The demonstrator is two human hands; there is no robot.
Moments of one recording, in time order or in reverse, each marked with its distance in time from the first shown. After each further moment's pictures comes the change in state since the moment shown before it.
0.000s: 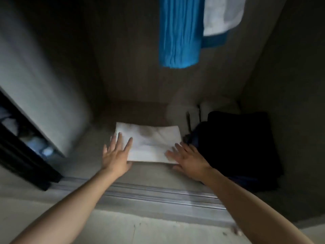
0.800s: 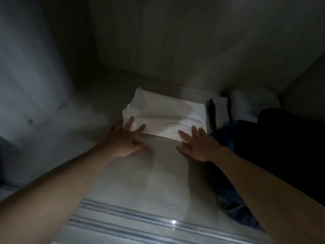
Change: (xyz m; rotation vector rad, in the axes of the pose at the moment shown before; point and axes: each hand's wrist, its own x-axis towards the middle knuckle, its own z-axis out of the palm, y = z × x) left_hand 0.140 -0.005 0.097 -0.201 -0.302 0.121; right_hand 0.120 0.051 0.074 0.184 -0.609 0.288
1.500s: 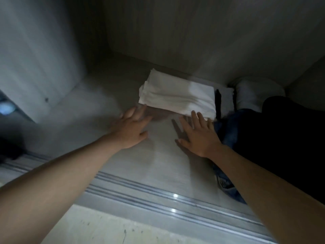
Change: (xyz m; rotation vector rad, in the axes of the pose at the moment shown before) left_hand -0.035 0.008 0.005 0.047 0.228 0.096; right_hand -0.032 -0.031 0.005 -0.127 0.235 -0.051
